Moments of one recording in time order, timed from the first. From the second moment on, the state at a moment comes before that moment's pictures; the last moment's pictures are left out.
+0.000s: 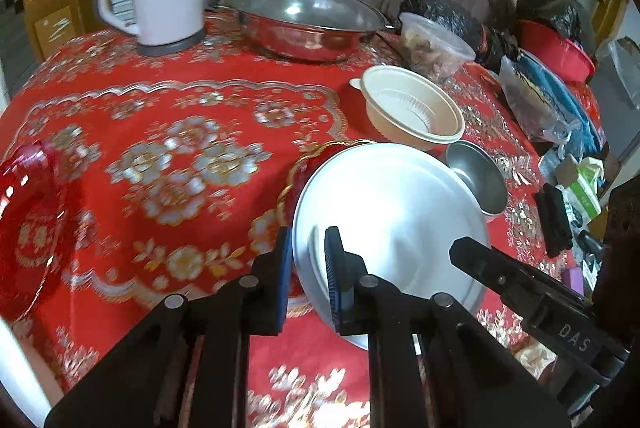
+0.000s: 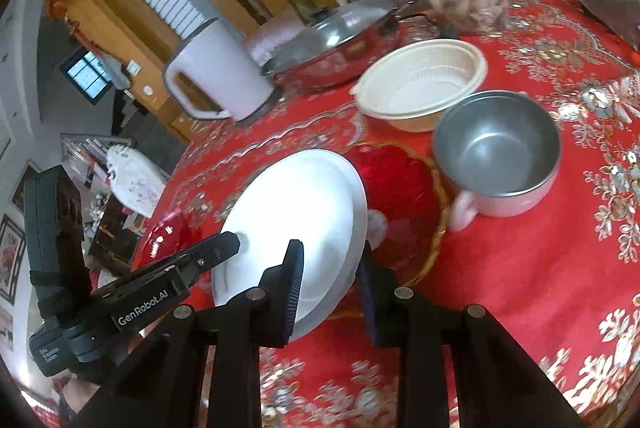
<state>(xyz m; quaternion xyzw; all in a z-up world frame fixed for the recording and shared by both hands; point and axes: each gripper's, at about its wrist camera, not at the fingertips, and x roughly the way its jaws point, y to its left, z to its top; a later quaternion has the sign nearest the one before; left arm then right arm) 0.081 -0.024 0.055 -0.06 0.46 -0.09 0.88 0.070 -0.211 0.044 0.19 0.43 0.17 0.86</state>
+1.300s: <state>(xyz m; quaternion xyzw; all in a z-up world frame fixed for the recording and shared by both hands) -0.102 0.243 0.042 -0.12 0.43 0.15 0.88 -0.032 0.103 0.025 -0.03 0.48 0.40 0.78</state>
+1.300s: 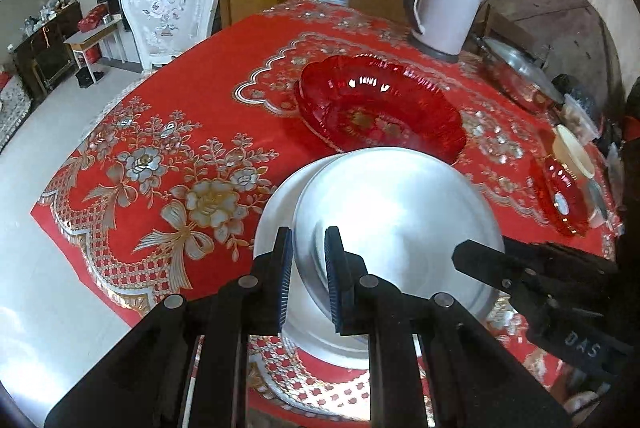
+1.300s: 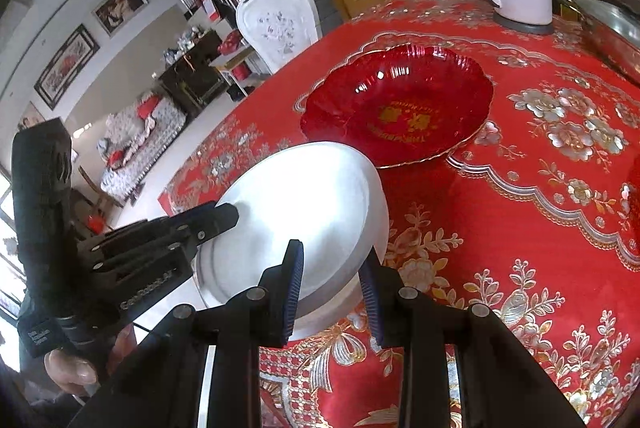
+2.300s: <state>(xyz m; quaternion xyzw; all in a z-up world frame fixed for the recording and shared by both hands) -0.081 0.175 0.061 -0.01 0.39 0.16 0.91 -0.030 0.037 0.046 -0.02 0.43 0.33 0.84</state>
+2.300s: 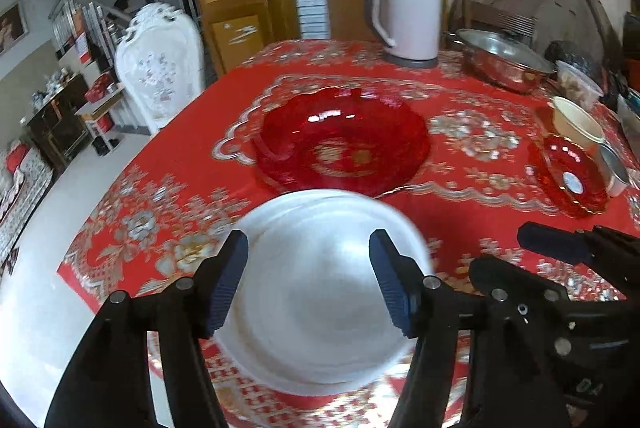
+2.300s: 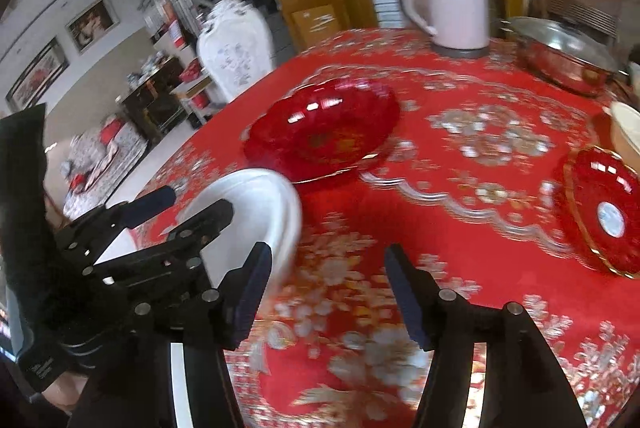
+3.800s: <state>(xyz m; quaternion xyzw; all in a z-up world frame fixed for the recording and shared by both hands) 0.146 -0.037 -0.008 -0.02 0.51 -0.03 0.86 0.114 -0.238 -0.014 0.18 0.48 0.10 0.85</state>
